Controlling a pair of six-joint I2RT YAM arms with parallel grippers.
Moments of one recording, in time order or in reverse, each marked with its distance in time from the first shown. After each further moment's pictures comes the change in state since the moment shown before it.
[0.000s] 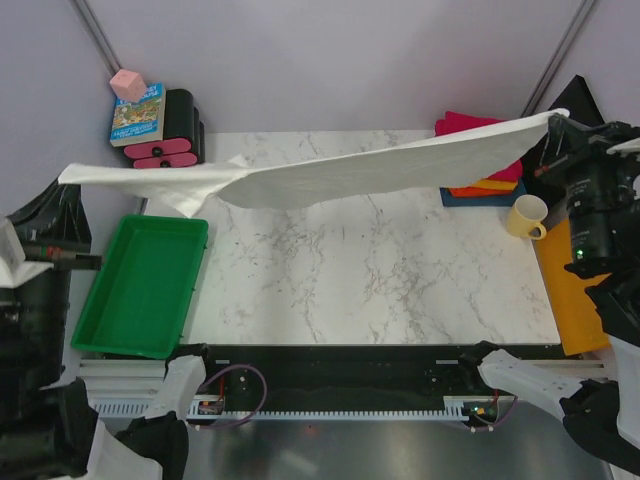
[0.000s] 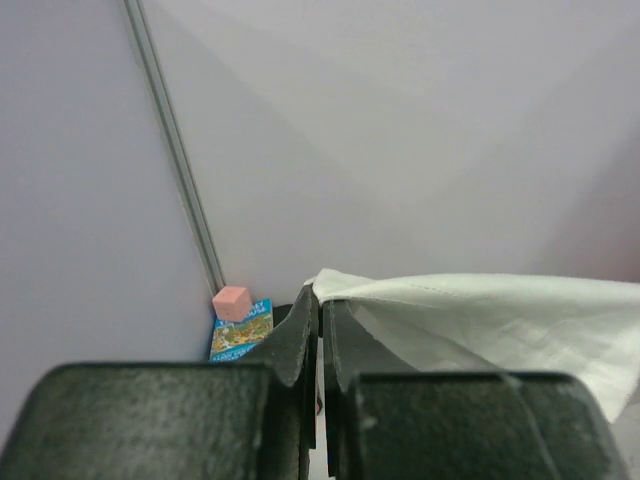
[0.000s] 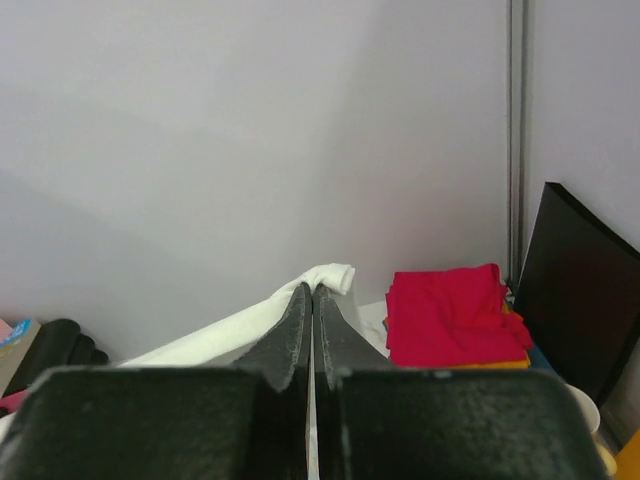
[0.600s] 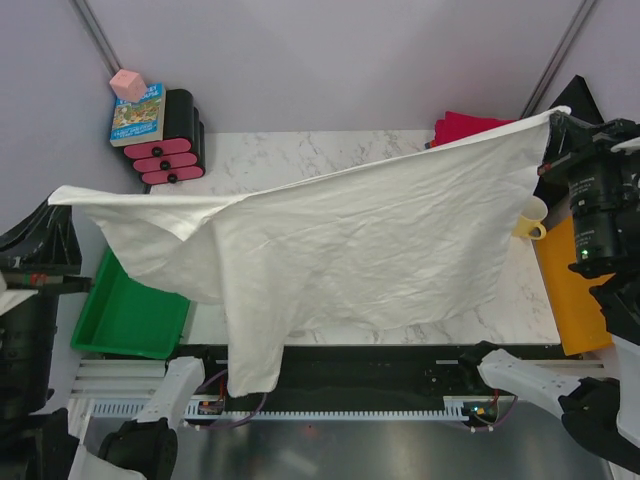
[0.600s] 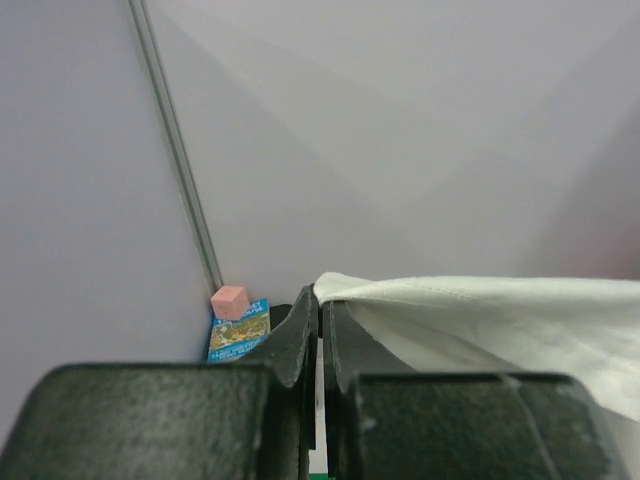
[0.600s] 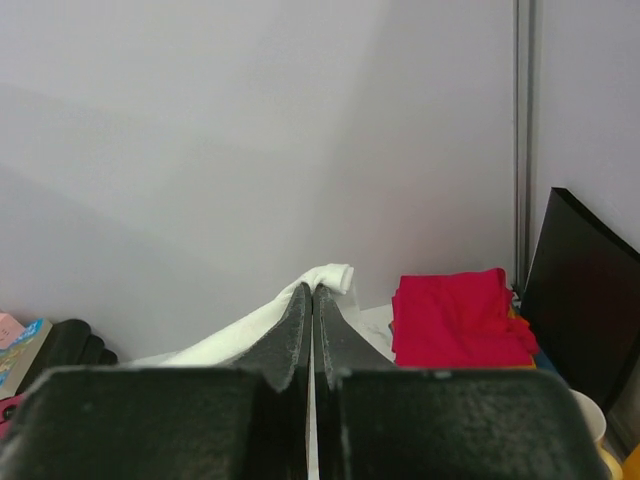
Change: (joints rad) left arm -0.114 -0.062 0.077 -0.098 -0.097 0.032; right arm 0.001 -0.013 0.058 -0.033 -0.026 0.002
